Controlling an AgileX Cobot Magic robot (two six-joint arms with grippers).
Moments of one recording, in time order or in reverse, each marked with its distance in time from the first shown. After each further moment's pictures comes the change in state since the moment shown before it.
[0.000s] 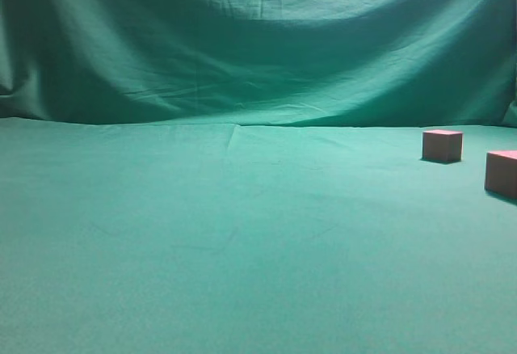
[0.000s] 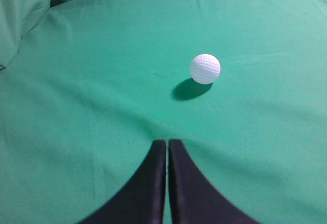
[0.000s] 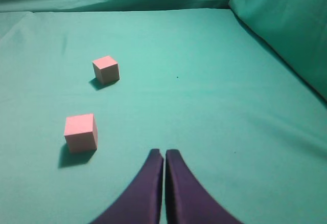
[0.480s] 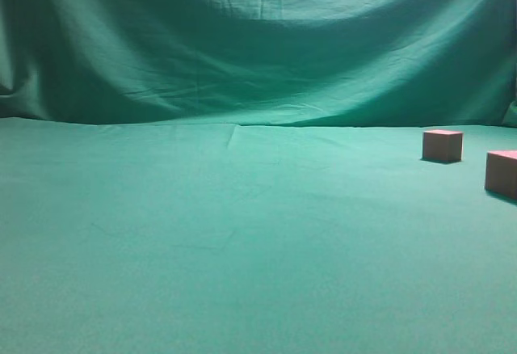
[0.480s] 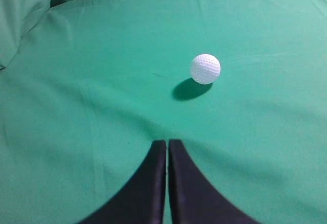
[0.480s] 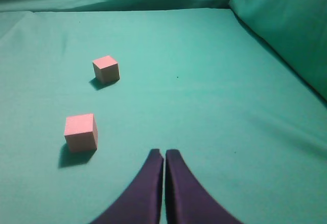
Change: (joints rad) left arm 0.000 0.000 0.000 0.000 0.000 0.000; right arm 0.000 0.000 0.000 0.000 0.000 0.000
